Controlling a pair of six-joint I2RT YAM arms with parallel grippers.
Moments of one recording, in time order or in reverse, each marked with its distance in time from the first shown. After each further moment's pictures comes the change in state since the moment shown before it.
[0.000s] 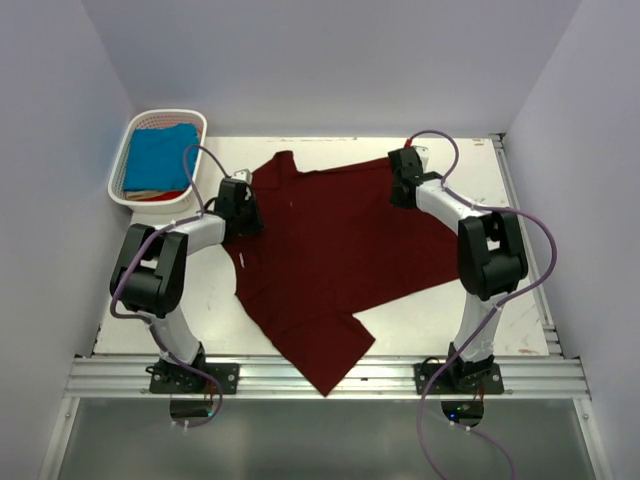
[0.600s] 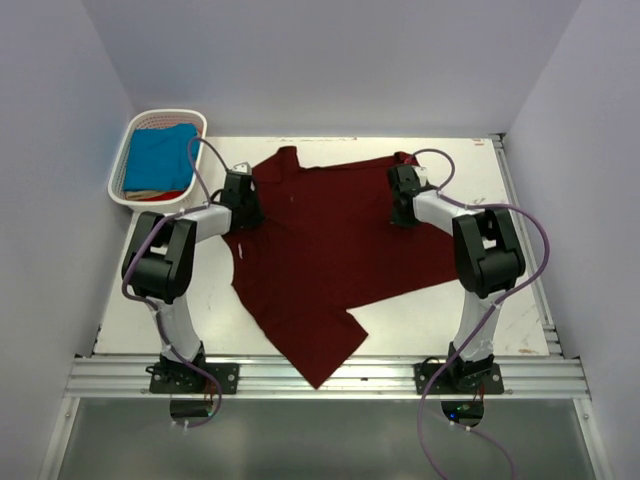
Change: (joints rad) left arm 0.000 0.122 0.108 -0.010 -0.105 -0.022; right arm 0.002 0.034 -0.117 0.005 -0.010 0.025
